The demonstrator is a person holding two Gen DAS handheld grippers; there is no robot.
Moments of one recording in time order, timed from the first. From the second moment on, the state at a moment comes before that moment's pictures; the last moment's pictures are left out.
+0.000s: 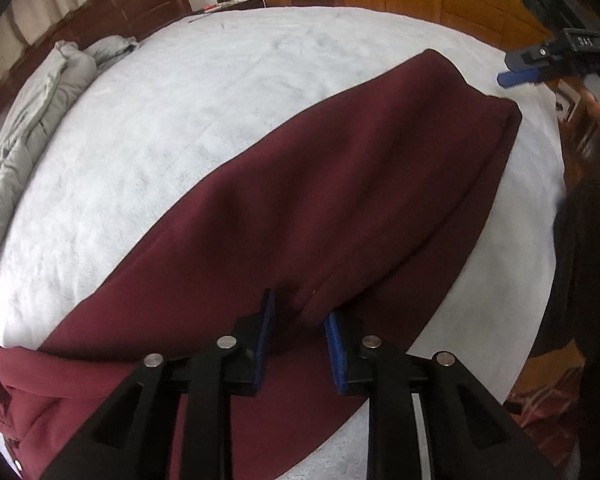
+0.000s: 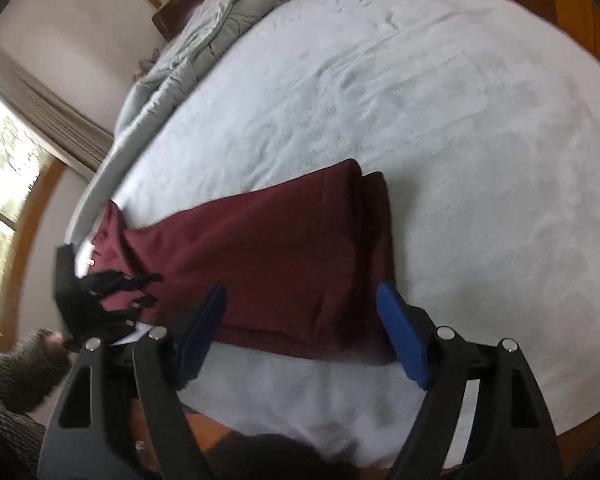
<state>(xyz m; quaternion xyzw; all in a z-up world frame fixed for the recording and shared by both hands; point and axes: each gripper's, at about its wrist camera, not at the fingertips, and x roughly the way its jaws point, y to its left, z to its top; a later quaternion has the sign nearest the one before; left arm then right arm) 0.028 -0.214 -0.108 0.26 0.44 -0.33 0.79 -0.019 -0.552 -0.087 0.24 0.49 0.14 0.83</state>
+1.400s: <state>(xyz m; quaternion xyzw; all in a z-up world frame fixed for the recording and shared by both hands) 0.057 -0.136 -0.072 -0.06 0.55 -0.32 0.77 0.010 -0.418 -0.038 0.05 0.51 0.16 0.85</state>
